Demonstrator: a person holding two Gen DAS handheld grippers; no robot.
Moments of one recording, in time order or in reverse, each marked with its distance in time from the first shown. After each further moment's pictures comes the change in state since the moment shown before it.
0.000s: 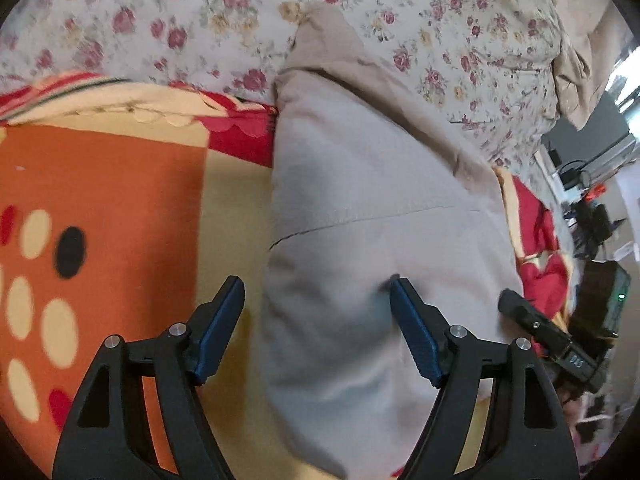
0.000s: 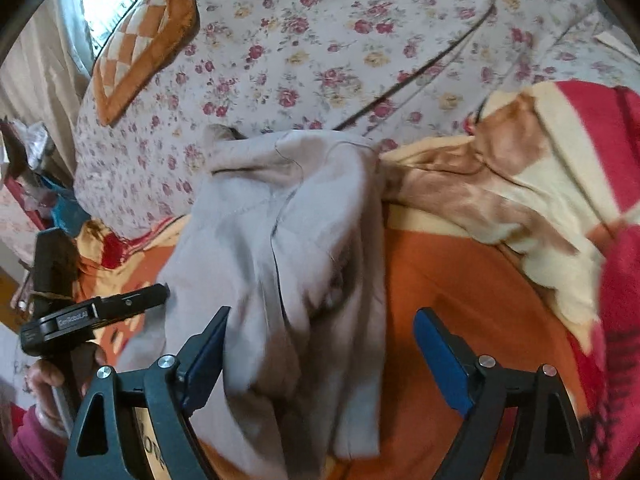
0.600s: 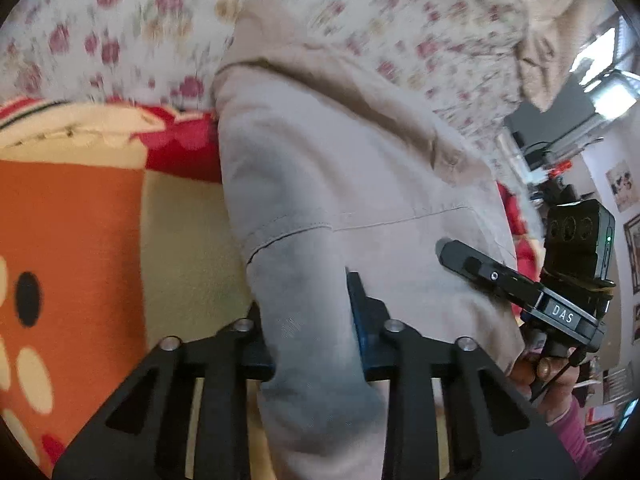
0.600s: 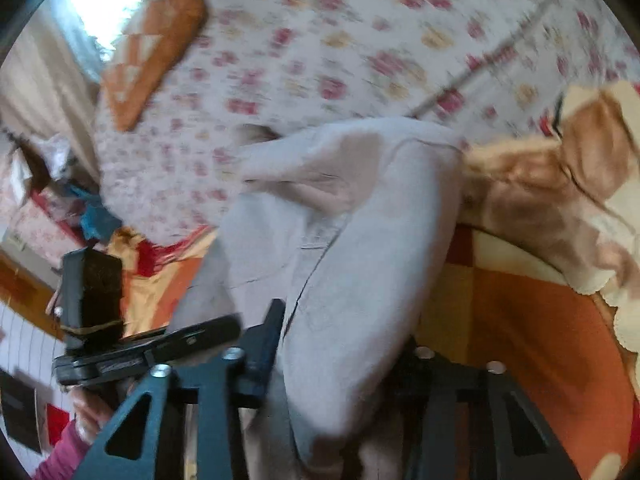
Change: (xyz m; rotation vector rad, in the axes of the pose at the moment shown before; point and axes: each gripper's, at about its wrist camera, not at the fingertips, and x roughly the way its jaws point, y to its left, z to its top) left arm -0.009 -0.021 0.013 0.090 0.016 -0.138; right arm 0.021 0.036 0.039 0.013 0.044 0.168
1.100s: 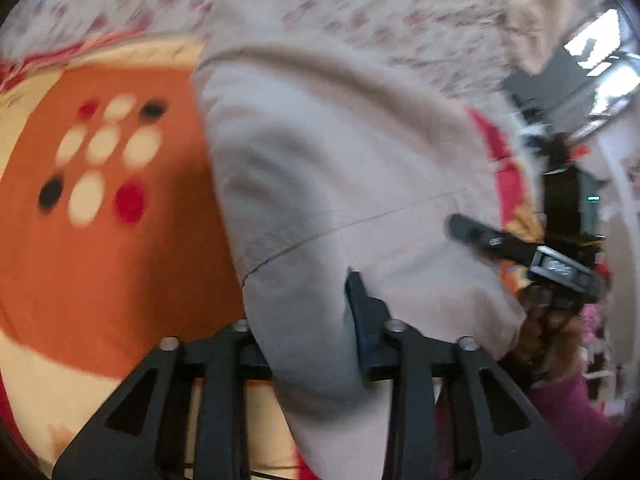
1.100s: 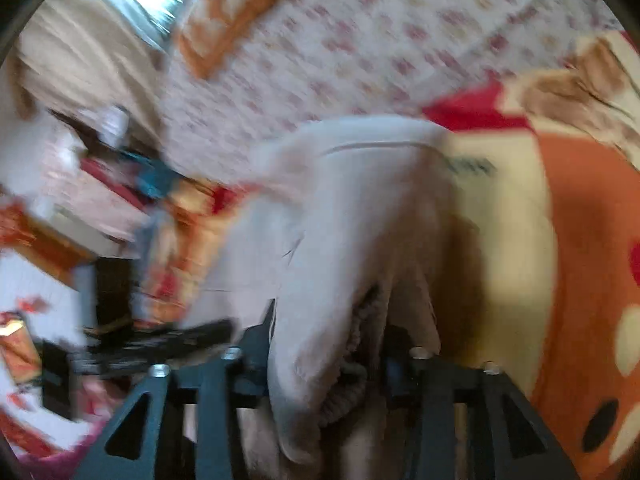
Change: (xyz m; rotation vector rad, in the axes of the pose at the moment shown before) left arm -0.090 0.007 -0.142 -0.036 0.073 0.150; right arm -0.031 0.055 -0.114 -0.004 0.124 -0.022
